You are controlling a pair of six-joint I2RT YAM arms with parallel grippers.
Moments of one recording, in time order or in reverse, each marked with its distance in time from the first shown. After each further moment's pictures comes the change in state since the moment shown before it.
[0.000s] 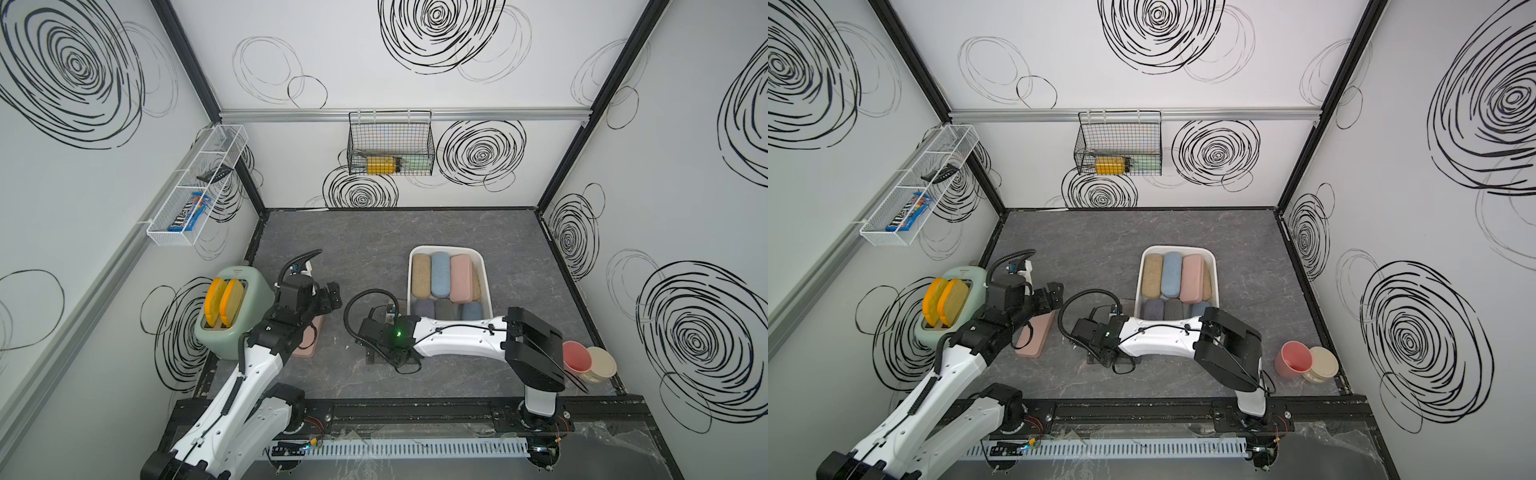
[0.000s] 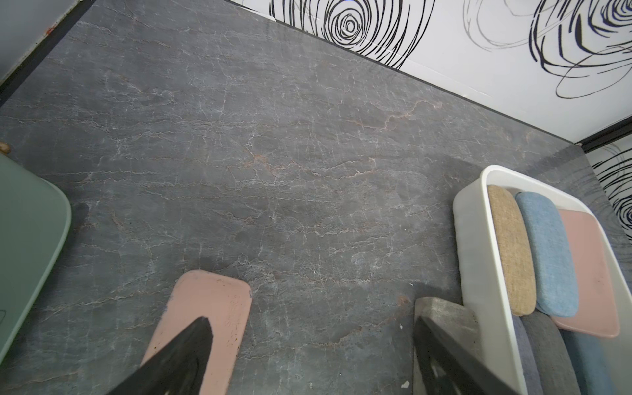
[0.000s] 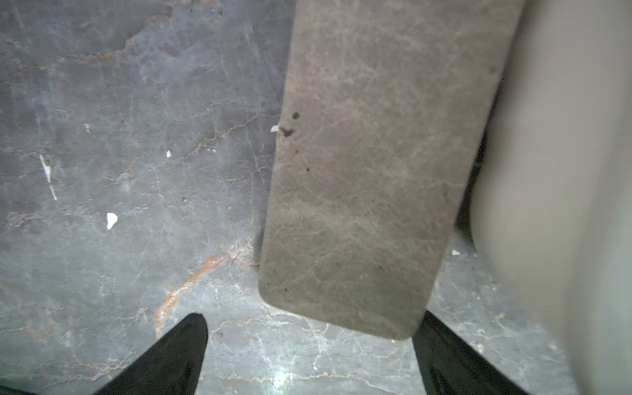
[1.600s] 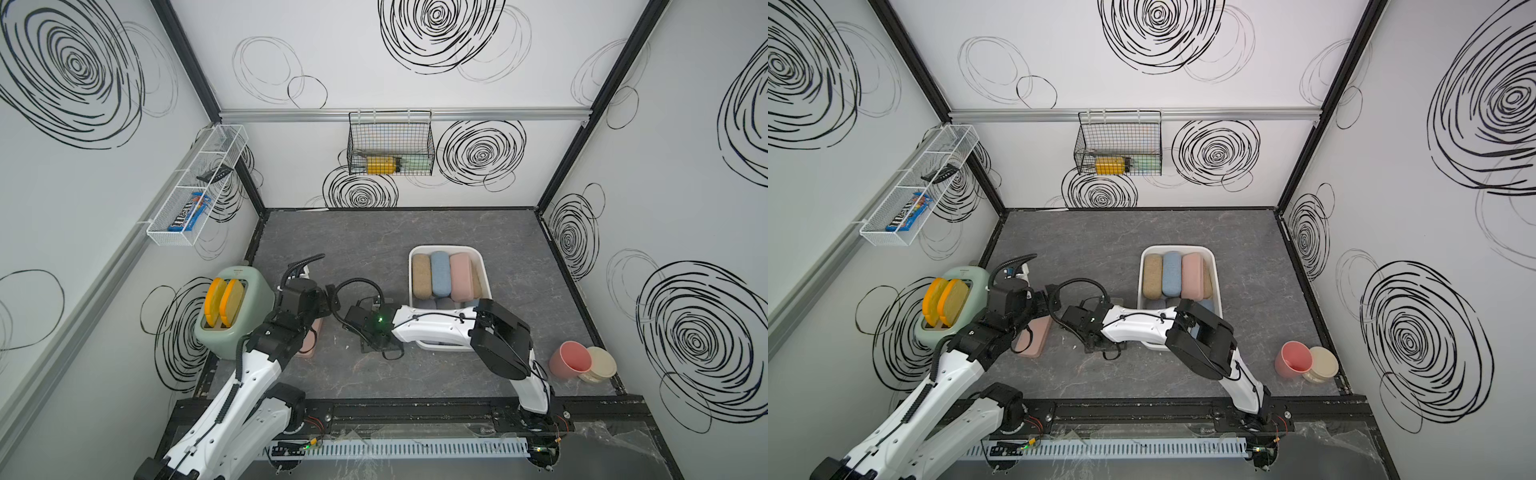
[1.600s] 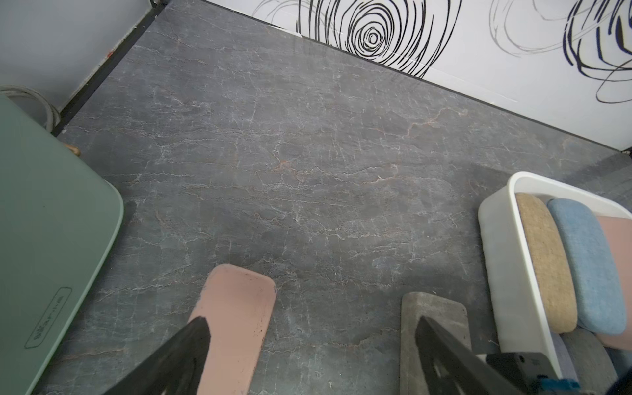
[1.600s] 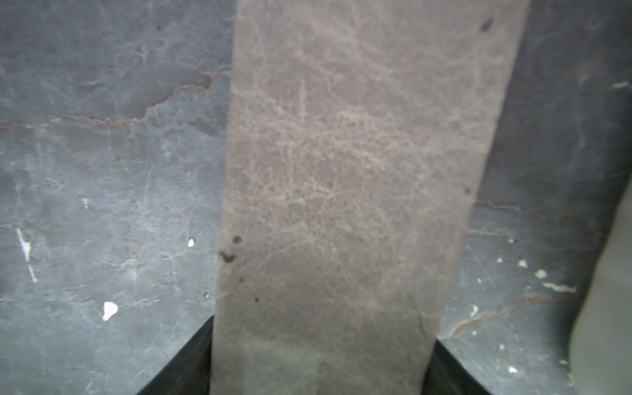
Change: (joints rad) left arm -0.049 -0.041 0.001 -0.054 -0.146 -0.027; right arm -0.053 0.169 0.181 -0.045 0.002 -0.127
